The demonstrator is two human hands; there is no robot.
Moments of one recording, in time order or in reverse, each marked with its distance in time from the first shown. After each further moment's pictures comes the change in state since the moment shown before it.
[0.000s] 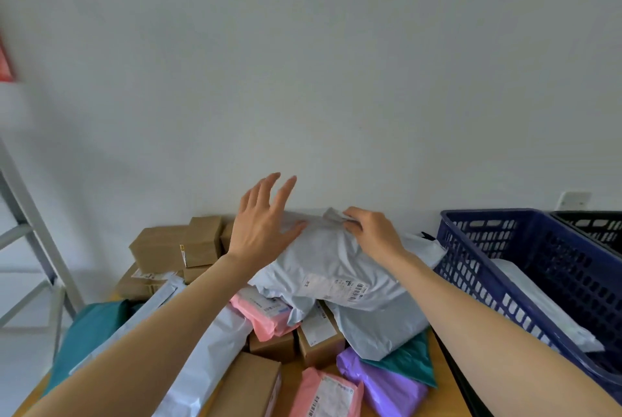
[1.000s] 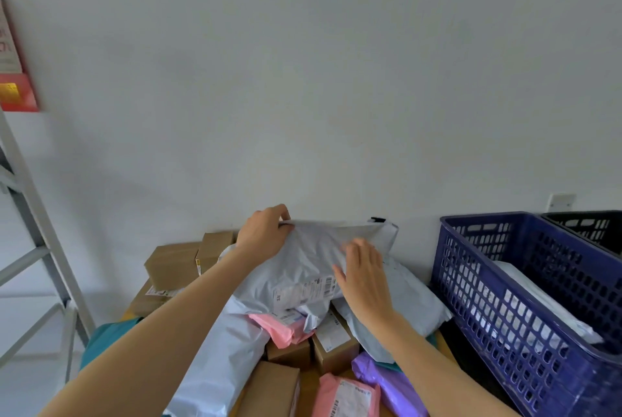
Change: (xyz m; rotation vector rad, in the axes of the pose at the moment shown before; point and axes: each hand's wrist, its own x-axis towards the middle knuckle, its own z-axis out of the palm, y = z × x) left_hand 0.009 -0.020 -0.045 -0.240 -0.420 -0.338; right_hand -0.081 -0.064 0.051 -0.403 0.483 -0.271
